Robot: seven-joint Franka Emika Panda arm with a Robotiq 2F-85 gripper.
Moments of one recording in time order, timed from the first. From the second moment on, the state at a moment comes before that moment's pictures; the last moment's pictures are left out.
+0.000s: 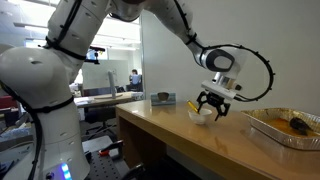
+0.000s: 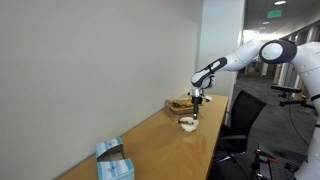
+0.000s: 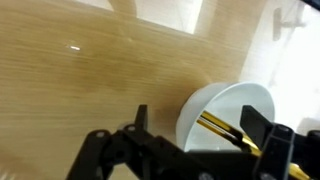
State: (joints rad) arm -0.29 0.54 0.00 -1.77 0.37 2.07 -0.80
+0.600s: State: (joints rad) arm -0.29 0.58 0.01 -1.74 0.37 2.07 -0.80
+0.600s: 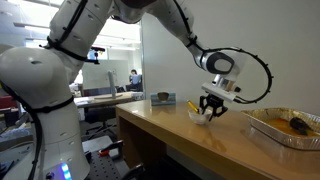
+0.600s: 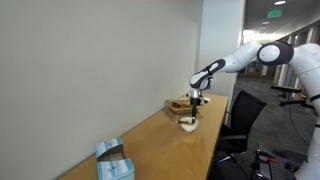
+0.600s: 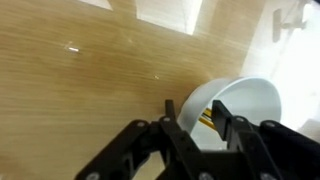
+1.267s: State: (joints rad) arm -0.29 0.57 0.02 -1.72 0.33 2.07 -0.80
